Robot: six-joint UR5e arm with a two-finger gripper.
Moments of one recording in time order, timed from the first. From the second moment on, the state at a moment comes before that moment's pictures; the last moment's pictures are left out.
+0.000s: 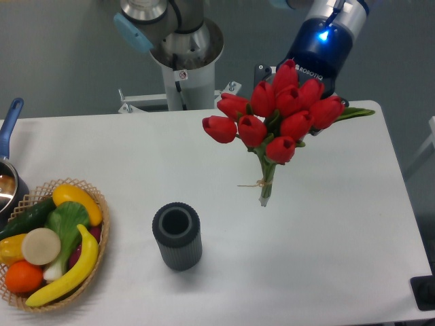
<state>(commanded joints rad) 2.83 -1.69 -1.59 -0.83 0.43 0.89</state>
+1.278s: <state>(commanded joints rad) 2.88 -1.51 -1.75 -0.85 1.01 0.94</state>
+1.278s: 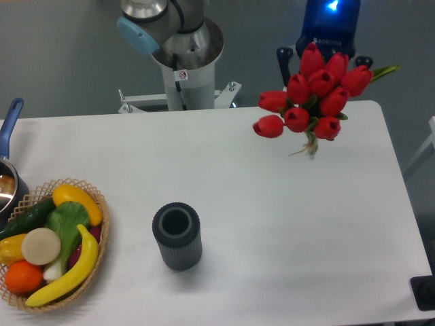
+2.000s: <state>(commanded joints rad) 2.76 -1.61 -1.85 -0.86 1.40 1.14</state>
